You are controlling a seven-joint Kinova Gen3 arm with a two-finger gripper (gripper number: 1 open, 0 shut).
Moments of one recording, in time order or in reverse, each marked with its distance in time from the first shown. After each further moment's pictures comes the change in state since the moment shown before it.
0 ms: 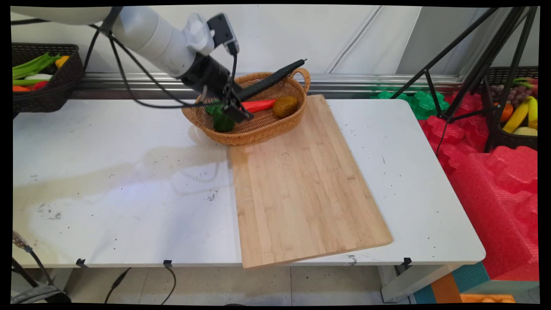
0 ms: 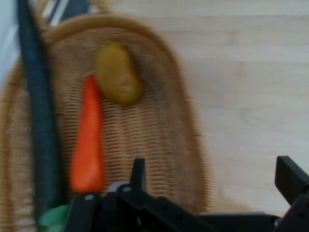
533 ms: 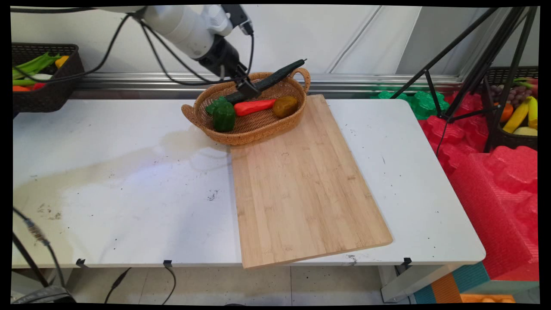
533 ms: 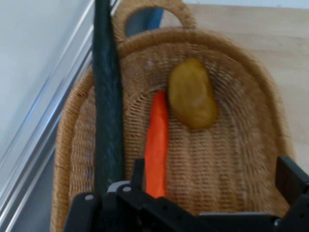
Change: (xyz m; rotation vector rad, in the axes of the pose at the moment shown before) arm 0.027 -0.052 0.042 0.097 -0.010 -0.066
